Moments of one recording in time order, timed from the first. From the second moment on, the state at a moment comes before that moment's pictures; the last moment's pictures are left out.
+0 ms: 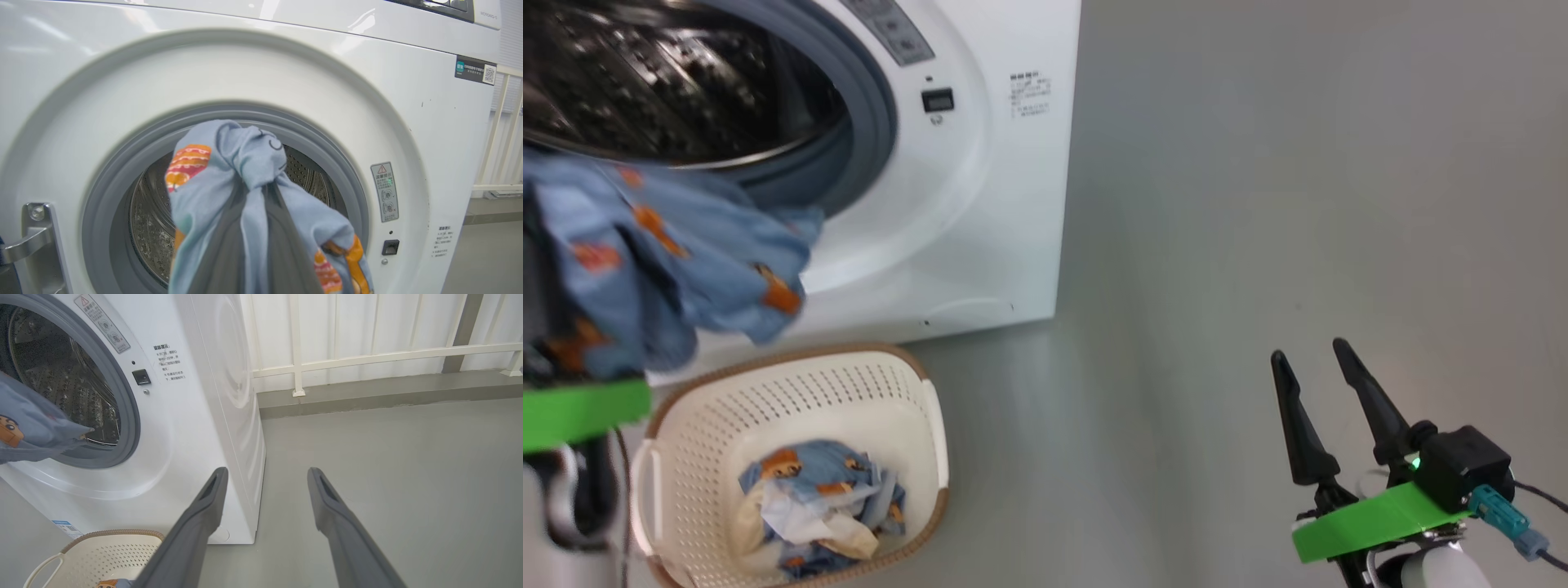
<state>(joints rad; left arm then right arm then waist) -0.33 0.18 0.11 0.03 -0.33 -0.13 -0.25 -0.09 -0.05 0.03 0.08 0.20 0.12 -0.26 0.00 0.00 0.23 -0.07</state>
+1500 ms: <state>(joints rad) -1.29 0.50 -0.30 0.65 -0.61 -0.13 -0.21 -0.27 -0.05 0.13 0.04 0.25 0.12 -0.26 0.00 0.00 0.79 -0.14</state>
